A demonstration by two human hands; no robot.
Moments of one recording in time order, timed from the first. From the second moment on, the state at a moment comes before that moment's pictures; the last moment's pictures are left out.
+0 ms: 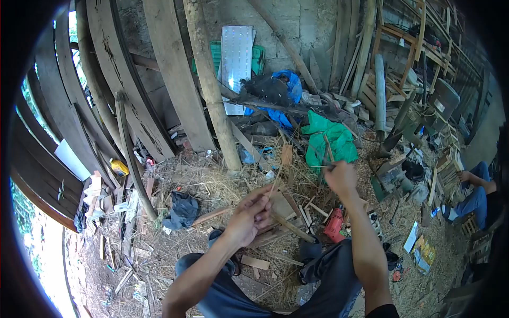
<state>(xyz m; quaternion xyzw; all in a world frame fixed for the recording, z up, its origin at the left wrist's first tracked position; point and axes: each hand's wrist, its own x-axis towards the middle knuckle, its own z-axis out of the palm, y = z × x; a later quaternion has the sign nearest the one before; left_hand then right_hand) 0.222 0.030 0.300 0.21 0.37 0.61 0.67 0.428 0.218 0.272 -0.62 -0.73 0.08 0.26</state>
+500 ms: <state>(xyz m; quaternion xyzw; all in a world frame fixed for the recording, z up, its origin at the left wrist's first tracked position) 0.229 0.042 0.289 0.22 0.36 0.59 0.69 0.364 0.153 0.288 -0.46 -0.86 0.05 0.23</state>
